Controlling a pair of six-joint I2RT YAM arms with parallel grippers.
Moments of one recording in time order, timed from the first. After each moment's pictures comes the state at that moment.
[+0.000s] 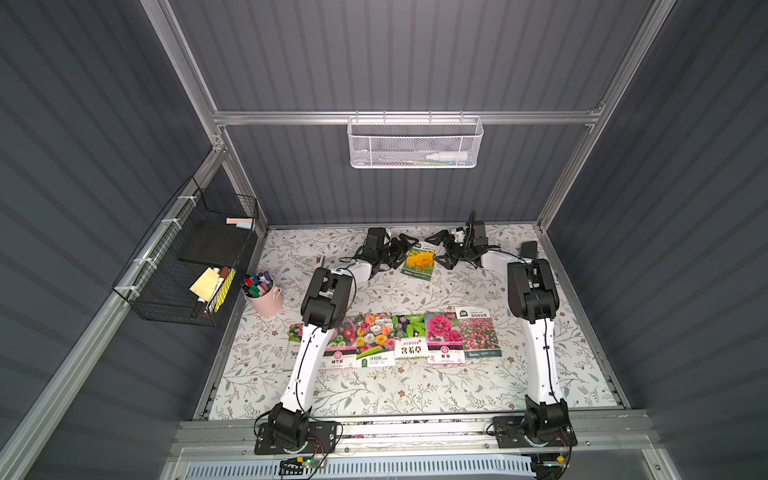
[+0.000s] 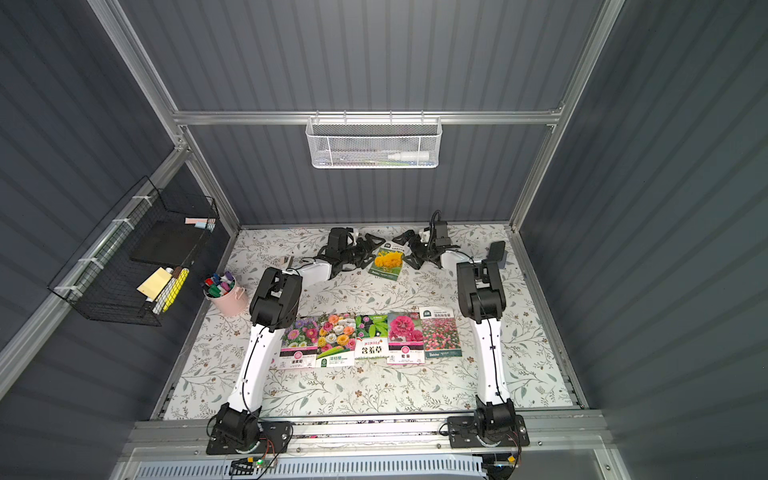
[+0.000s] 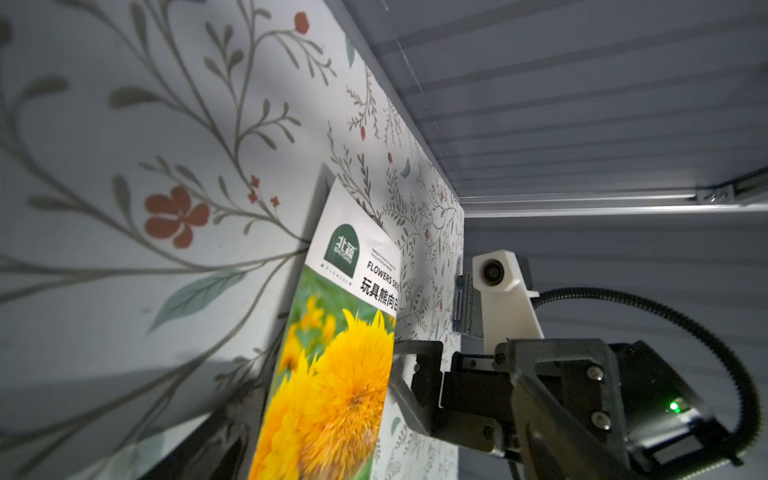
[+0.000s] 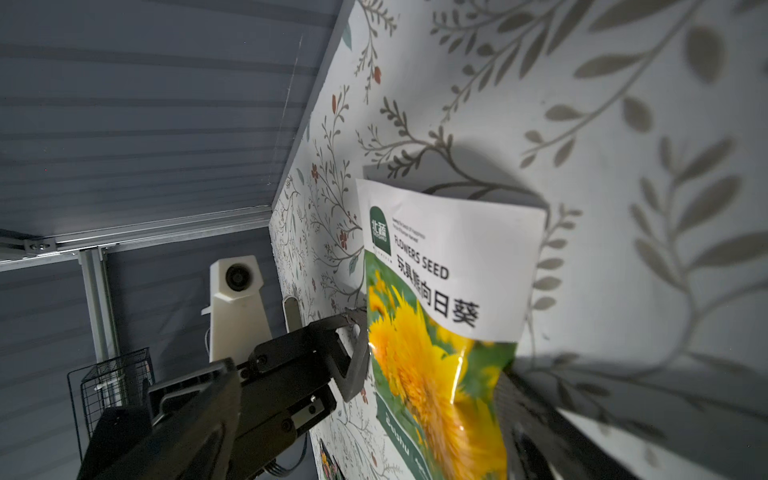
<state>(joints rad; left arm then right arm) -0.38 2.55 1.88 0.27 0.63 -1.18 0.21 2.44 1.77 0.01 -0.74 1.03</state>
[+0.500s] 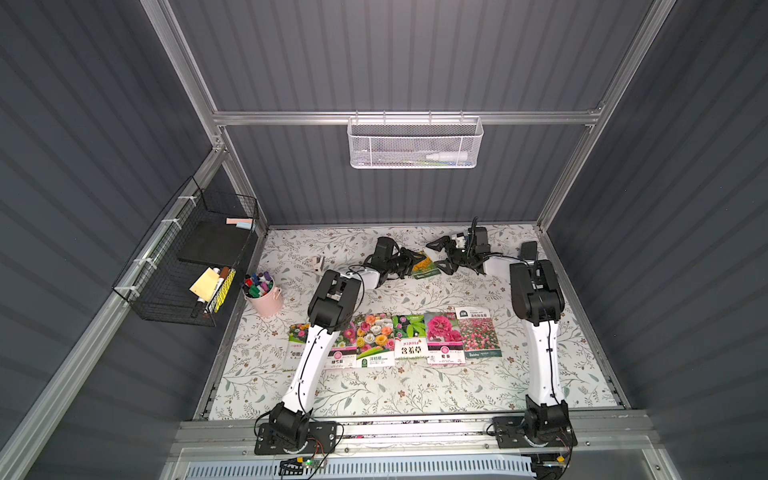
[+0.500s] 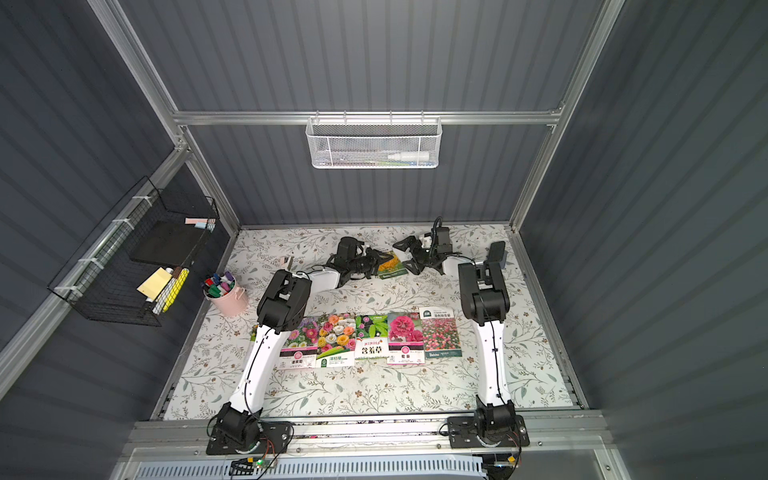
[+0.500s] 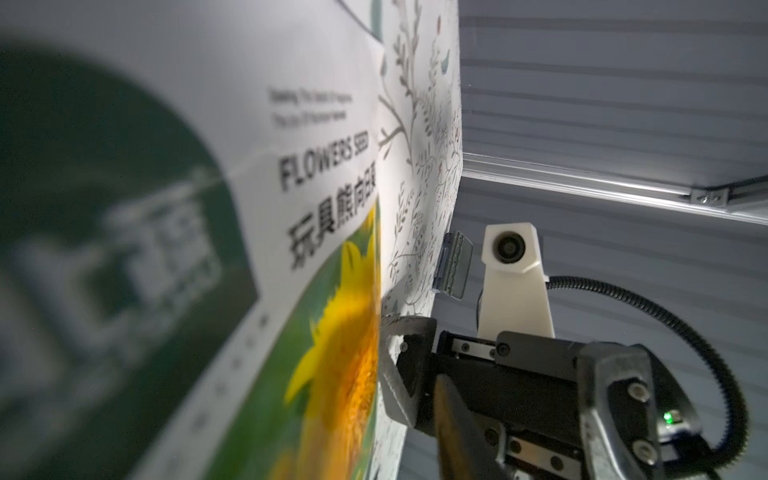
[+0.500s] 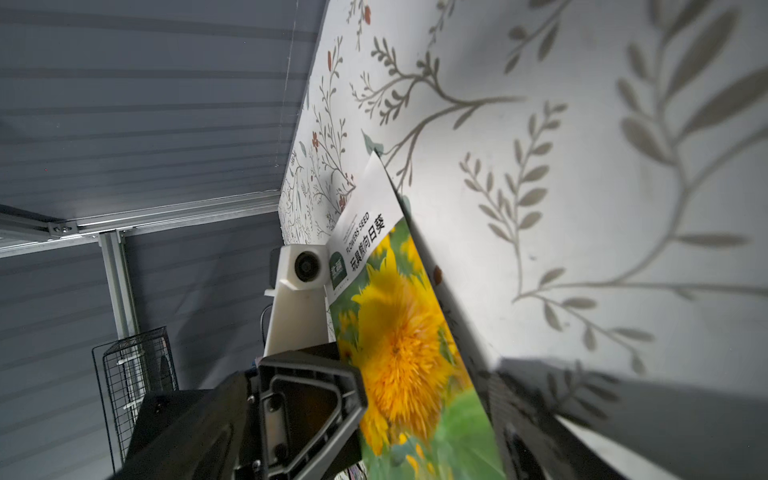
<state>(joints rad) -0.42 2.58 1.83 0.34 0.72 -1.36 0.20 2.37 1.61 0.12 -0.79 1.06</state>
